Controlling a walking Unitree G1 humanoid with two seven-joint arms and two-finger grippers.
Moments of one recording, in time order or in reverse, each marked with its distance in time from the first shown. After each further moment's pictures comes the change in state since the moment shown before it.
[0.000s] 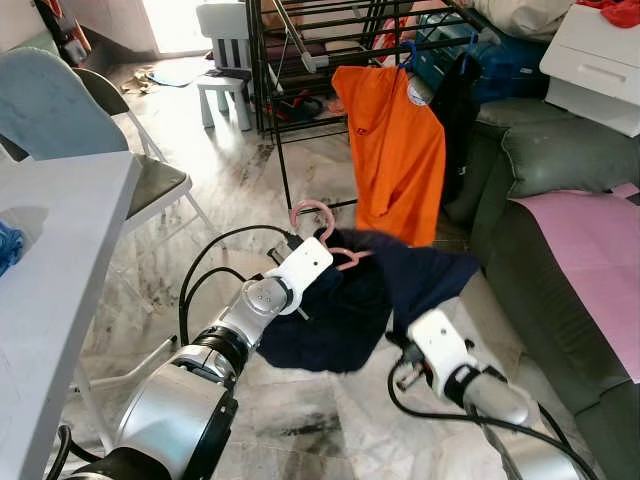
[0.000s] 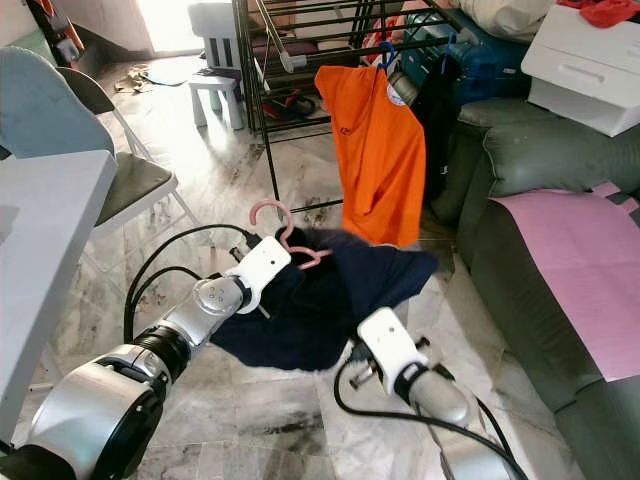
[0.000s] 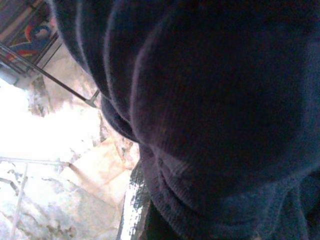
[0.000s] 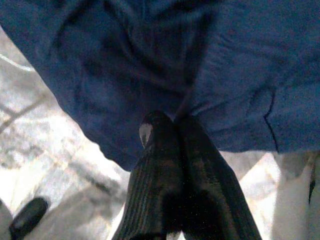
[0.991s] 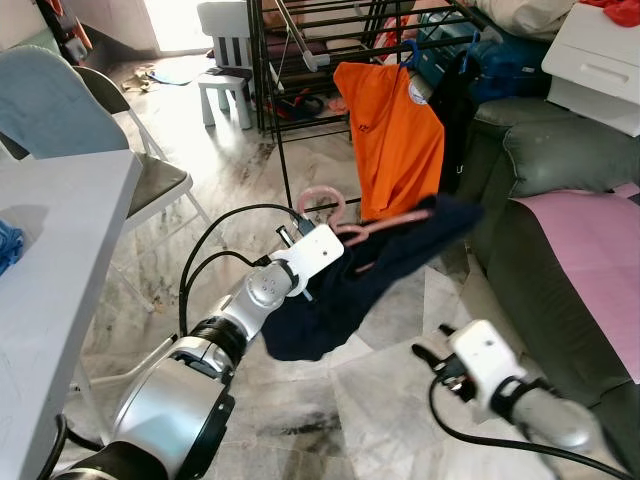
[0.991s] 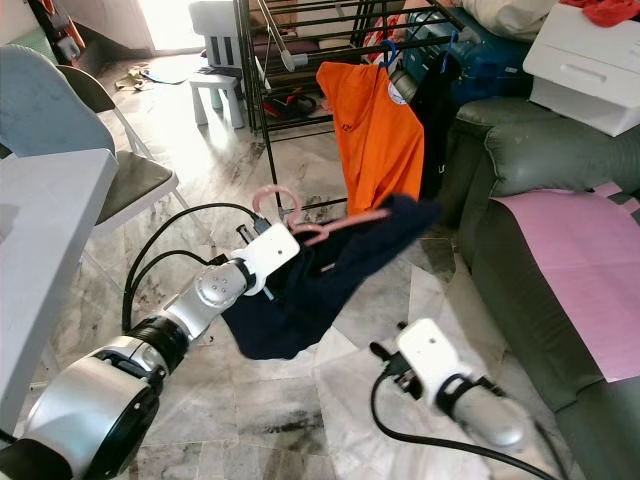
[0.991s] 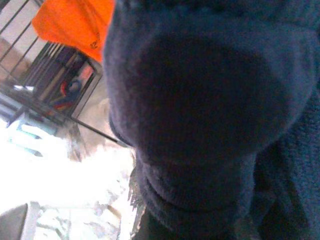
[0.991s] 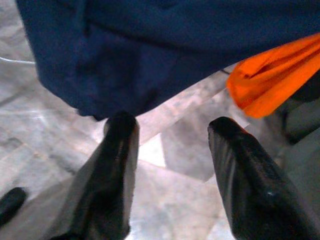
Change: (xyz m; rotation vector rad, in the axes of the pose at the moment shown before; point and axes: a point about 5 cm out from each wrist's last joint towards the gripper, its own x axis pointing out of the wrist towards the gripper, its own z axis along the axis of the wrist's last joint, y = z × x) left arm -0.004 0.013 0.021 0.240 -0.149 0.040; right arm -0.051 -0.031 0.008 -0.092 -0.038 -0.064
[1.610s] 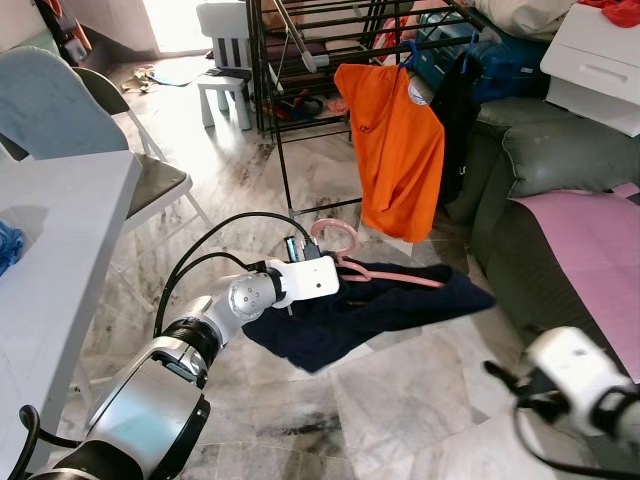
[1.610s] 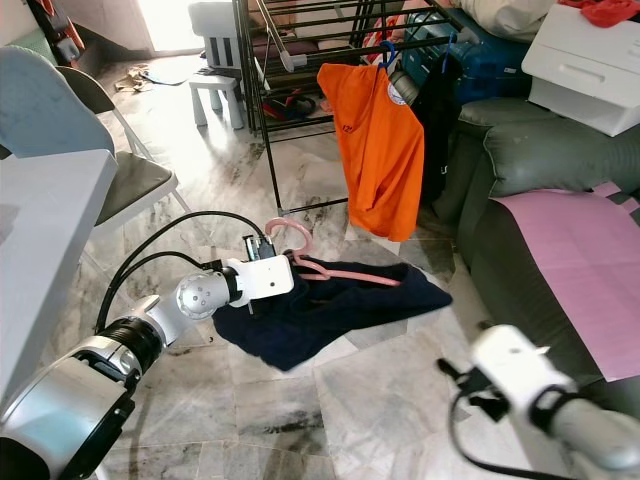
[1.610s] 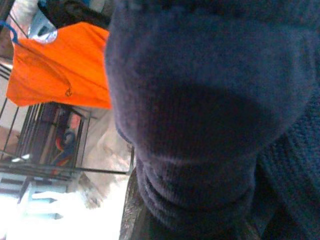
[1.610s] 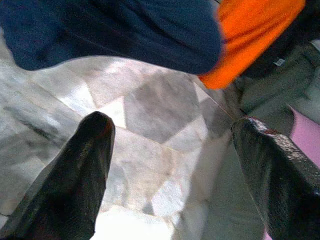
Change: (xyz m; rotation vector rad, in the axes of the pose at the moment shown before) left arm -0.014 -0.001 -0.008 0.305 -0.095 -0.185; right arm -0.069 -0.055 -0.008 -0.123 0.141 -0.097
